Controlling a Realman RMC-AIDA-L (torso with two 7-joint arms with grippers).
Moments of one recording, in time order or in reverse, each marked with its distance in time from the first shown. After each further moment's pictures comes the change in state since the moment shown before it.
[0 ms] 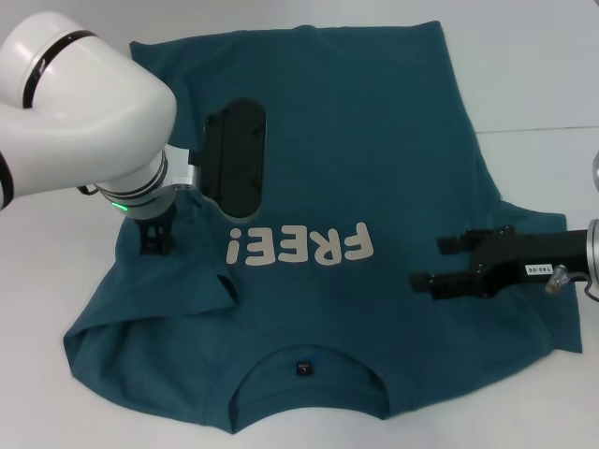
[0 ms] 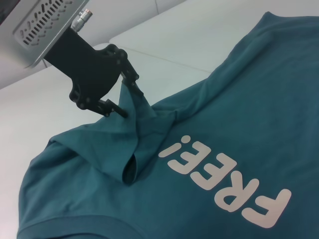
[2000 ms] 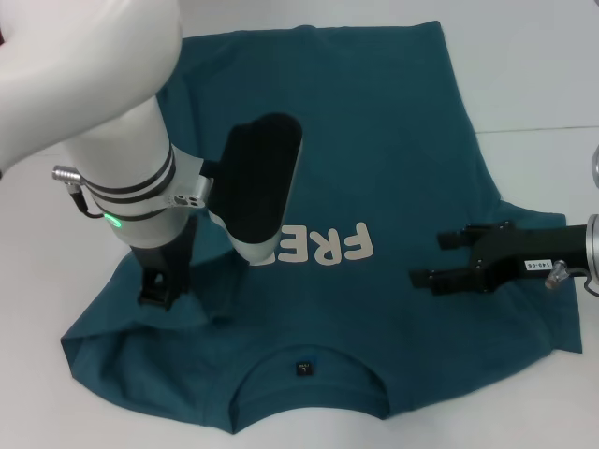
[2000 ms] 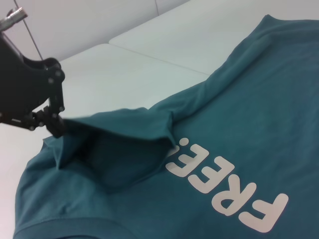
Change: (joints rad) left arm 0.073 -0.070 -0.181 0.405 -0.003 0.553 0.248; right arm 0.008 -0.005 0.000 0.003 0.001 0.005 -0.006
